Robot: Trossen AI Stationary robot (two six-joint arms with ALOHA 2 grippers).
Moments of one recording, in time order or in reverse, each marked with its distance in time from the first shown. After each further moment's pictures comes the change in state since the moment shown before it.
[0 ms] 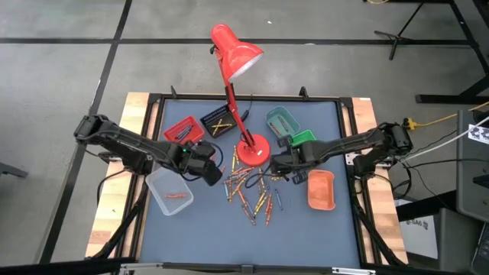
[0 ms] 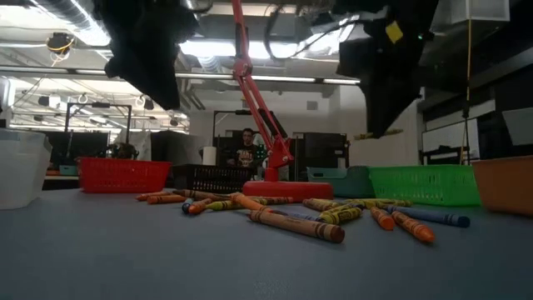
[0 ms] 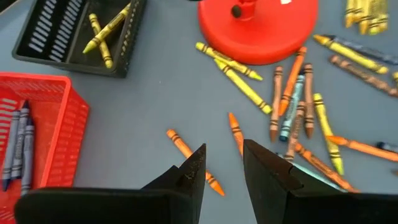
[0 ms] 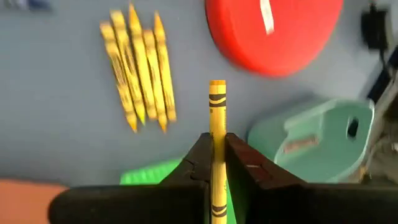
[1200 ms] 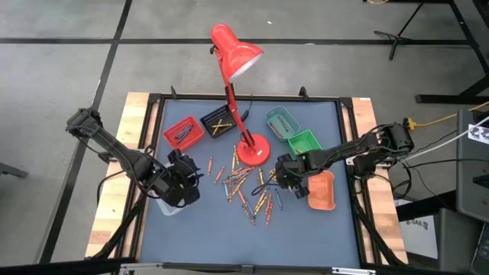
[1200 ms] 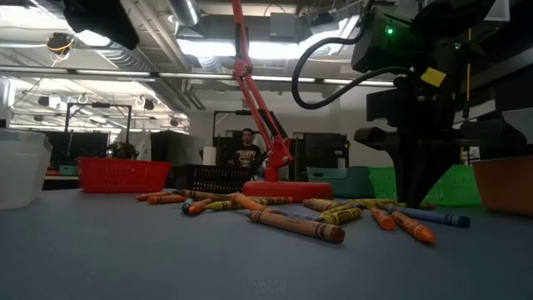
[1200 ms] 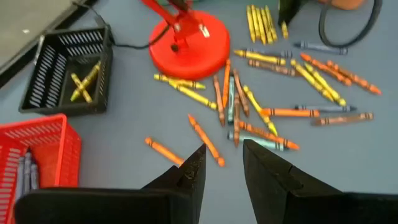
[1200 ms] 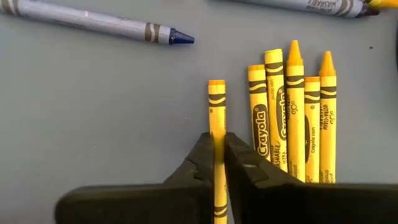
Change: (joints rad) left arm -0.354 -0.176 0.000 -0.074 -0.210 0.008; right arm 0.010 -0.002 -0.390 0.532 -0.393 -0.010
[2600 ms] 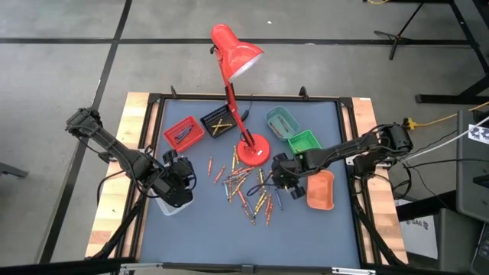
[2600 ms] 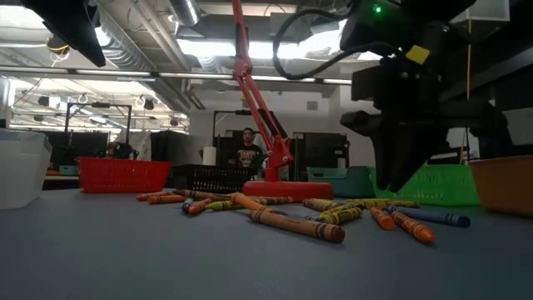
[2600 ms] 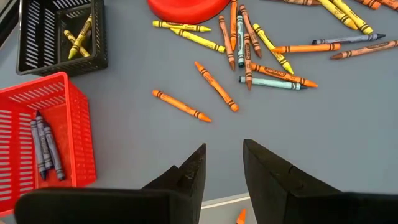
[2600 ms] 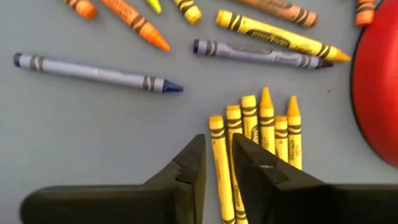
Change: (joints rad) left arm 0.000 -0.008 0.000 -0.162 0.166 0.000; right arm 0.000 0.002 0.094 -0.043 0.008 0.000
